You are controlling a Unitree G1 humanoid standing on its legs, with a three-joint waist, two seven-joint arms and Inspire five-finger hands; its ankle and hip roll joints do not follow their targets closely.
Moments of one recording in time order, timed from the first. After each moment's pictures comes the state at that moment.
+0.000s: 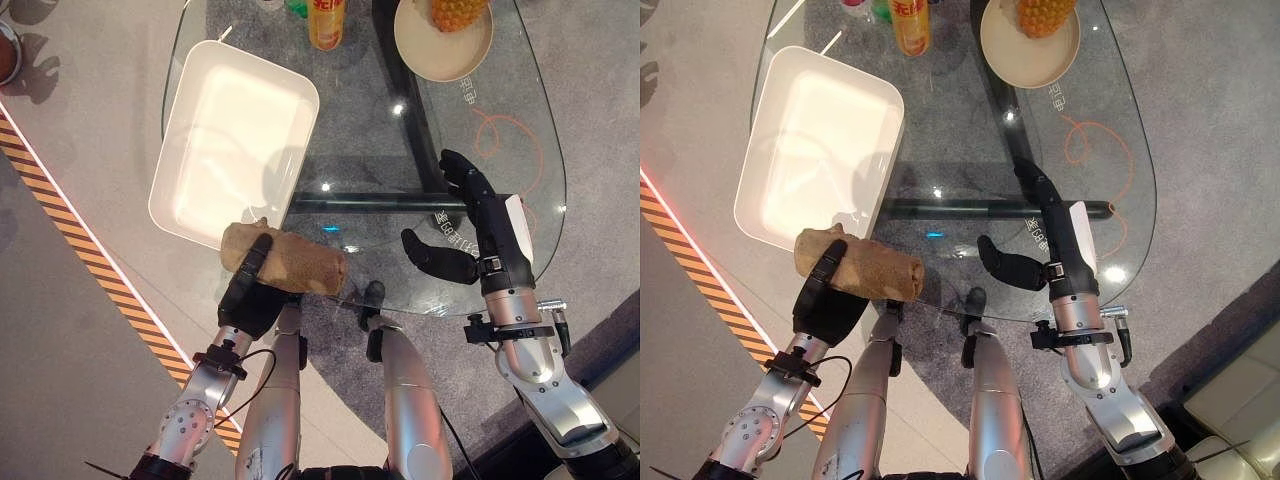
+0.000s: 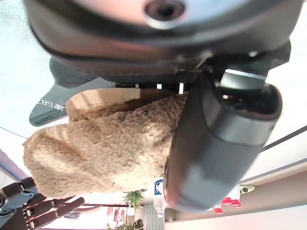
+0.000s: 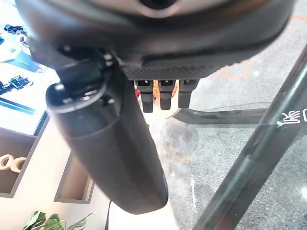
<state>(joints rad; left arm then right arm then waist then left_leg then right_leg) 0.04 0.44 -0.23 -0.05 -1.65 -0.02 -0.28 -0.03 -0.67 0.23 -0.40 0.08 -0.04 -0.41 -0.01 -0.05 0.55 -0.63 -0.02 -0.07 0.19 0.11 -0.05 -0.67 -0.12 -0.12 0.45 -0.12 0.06</state>
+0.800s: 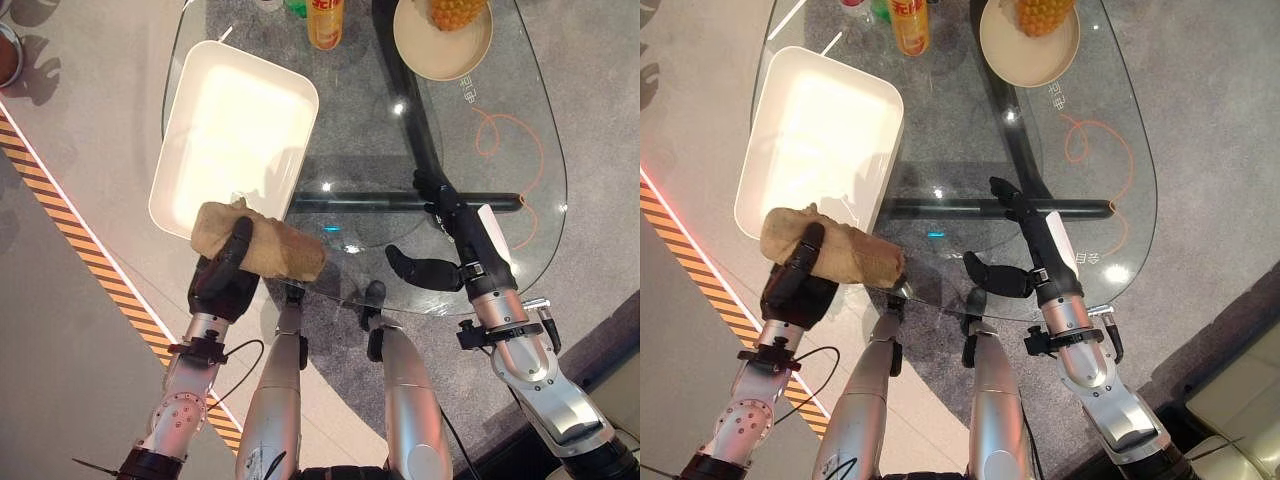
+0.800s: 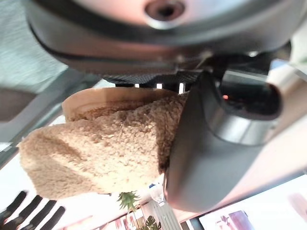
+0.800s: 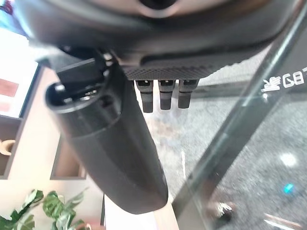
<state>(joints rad) -0.03 0.46 -0.10 -0.06 -1.31 -0.24 -0.23 -0.07 -0.67 0.28 -0.36 0.12 0.03 -0.24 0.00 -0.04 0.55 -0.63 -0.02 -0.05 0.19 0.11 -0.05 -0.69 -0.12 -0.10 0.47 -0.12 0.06</state>
